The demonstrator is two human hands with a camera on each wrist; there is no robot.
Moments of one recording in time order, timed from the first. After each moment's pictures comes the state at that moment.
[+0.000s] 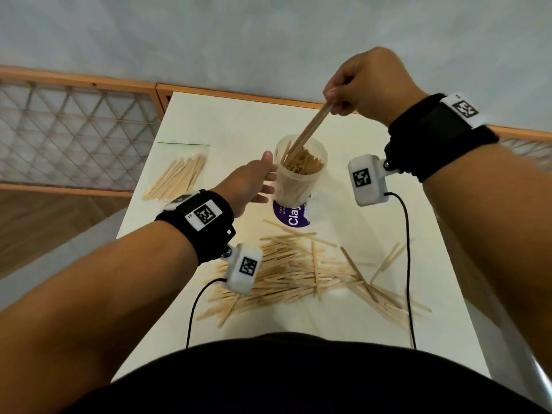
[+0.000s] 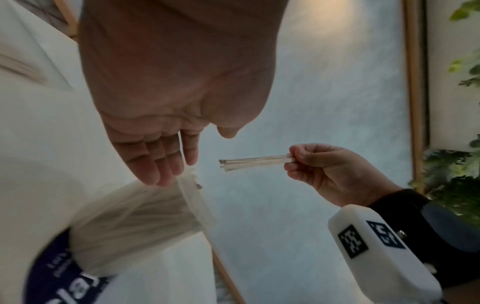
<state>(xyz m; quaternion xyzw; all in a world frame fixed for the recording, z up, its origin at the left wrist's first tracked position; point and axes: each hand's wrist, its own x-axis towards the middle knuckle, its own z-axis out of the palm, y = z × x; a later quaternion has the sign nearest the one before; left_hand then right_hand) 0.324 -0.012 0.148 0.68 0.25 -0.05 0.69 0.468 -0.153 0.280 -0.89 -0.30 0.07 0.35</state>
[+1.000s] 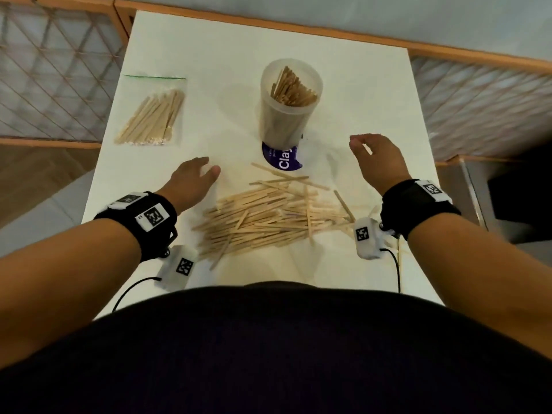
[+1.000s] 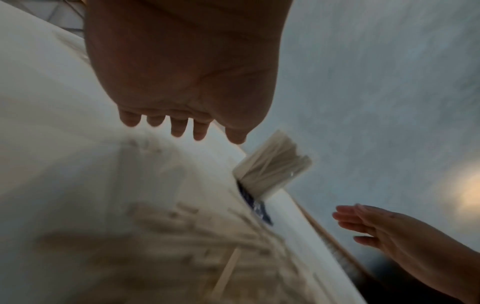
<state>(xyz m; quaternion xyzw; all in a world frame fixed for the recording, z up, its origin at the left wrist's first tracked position) 0.240 0.029 0.037 0.86 0.29 -0.14 0.40 0.414 -0.280 0.092 -0.94 -0.15 0.07 0.29</state>
